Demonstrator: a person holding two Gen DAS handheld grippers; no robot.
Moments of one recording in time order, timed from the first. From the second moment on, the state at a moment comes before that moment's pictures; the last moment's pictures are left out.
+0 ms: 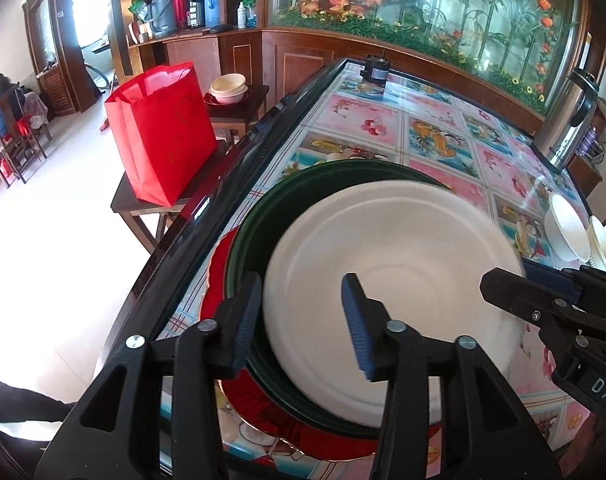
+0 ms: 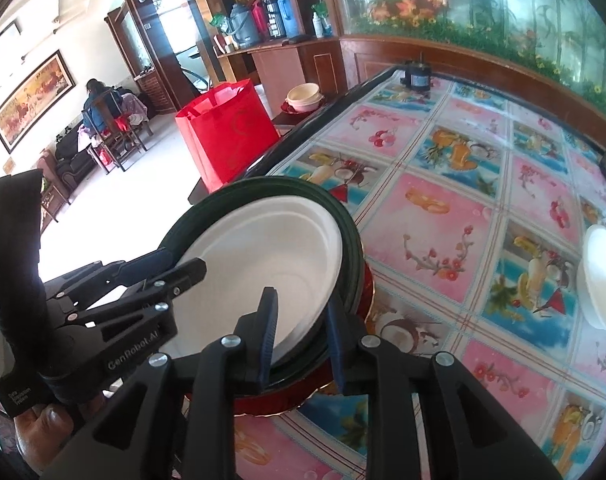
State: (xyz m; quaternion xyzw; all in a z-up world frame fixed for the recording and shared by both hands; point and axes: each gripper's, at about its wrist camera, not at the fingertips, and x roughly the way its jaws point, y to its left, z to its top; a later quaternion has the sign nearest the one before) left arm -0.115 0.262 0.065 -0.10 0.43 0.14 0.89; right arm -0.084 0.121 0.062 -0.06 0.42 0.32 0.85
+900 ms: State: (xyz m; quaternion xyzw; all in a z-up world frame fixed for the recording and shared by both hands) left arm -0.105 0.217 0.105 -0.07 0.37 0.13 0.92; right arm -0.082 0.055 0.071 0.00 0.40 0.29 0.87
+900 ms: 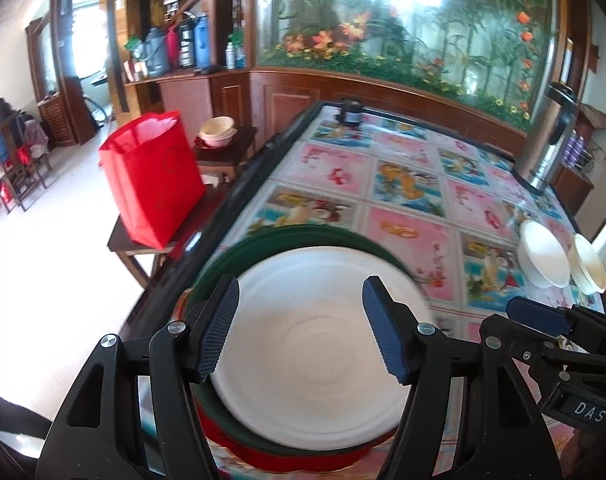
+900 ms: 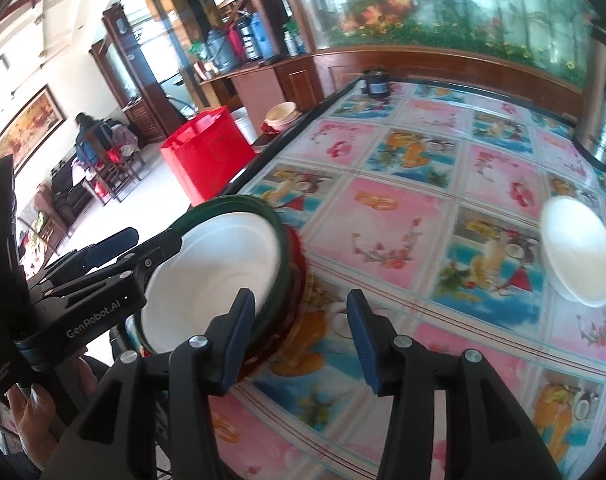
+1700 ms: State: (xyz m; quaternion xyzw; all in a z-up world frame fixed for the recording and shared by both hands) left arm -0.035 0.049 0.100 -0.02 0.39 -0.03 0.92; right arm -0.083 -0.105 0.074 0.09 0.39 0.17 0.90
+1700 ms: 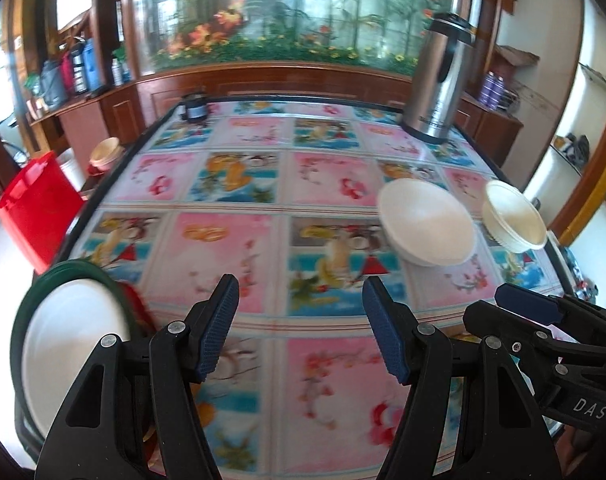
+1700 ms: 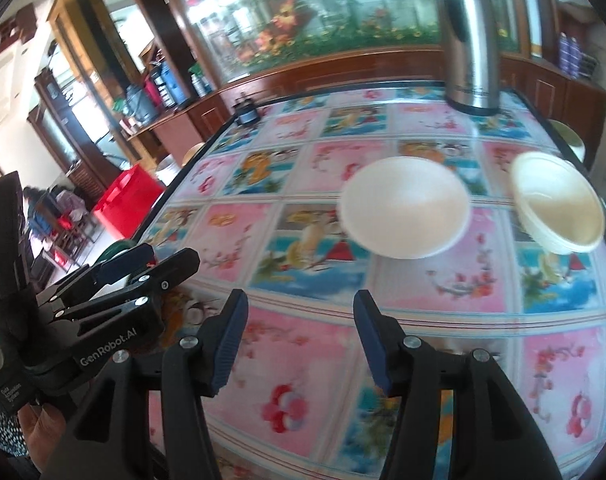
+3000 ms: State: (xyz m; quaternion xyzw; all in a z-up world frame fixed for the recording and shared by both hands) left arm 0.084 -0.032 0.064 -0.02 0.47 -0.07 0.88; right arm -0.013 -0.220 0.048 0.15 0.43 0.09 0.89
